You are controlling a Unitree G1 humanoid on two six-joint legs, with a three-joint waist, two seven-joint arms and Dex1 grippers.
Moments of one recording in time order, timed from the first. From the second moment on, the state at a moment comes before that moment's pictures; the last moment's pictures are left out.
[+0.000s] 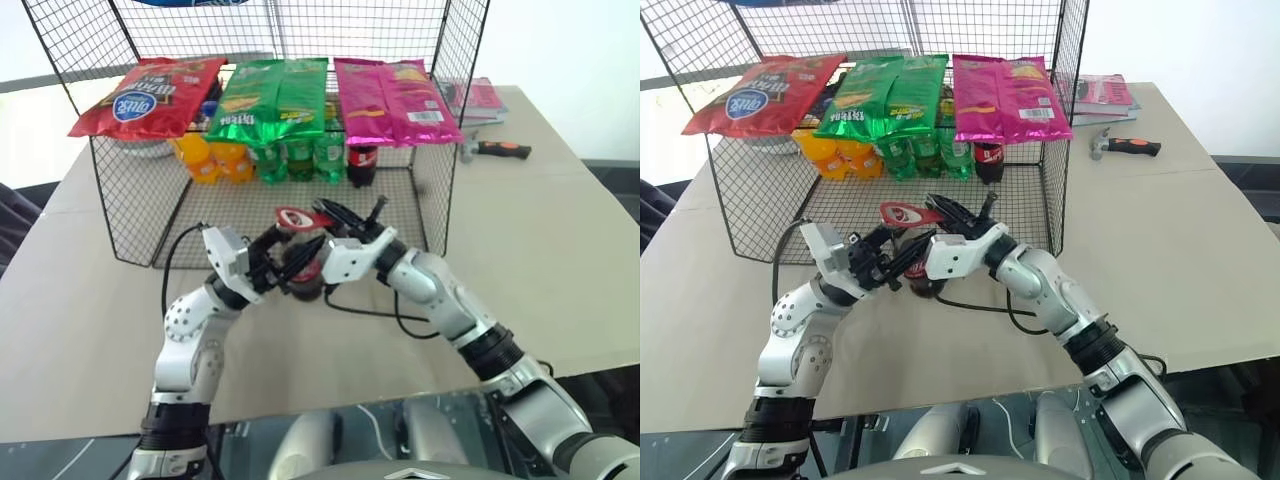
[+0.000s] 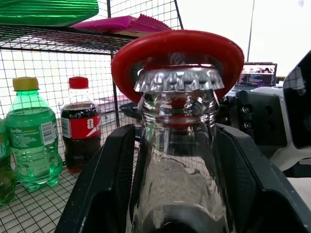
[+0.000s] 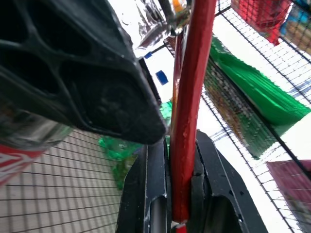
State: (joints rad) left arm -0.12 0.35 0.08 -0.14 -0.51 -0.08 -0.87; right arm -0.57 -0.17 0.48 0.15 -0.59 -0.36 0.19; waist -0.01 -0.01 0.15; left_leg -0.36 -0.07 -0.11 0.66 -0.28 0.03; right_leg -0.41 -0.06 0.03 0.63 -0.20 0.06
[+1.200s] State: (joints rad) left arm -0.16 0.30 0.07 -0.09 -0.51 -0.14 -0.90; right arm -0.77 -0.32 0.49 0.30 -0.76 -0.60 0.08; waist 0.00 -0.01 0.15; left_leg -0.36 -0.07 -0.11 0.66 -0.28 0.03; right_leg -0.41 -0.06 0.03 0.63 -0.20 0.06
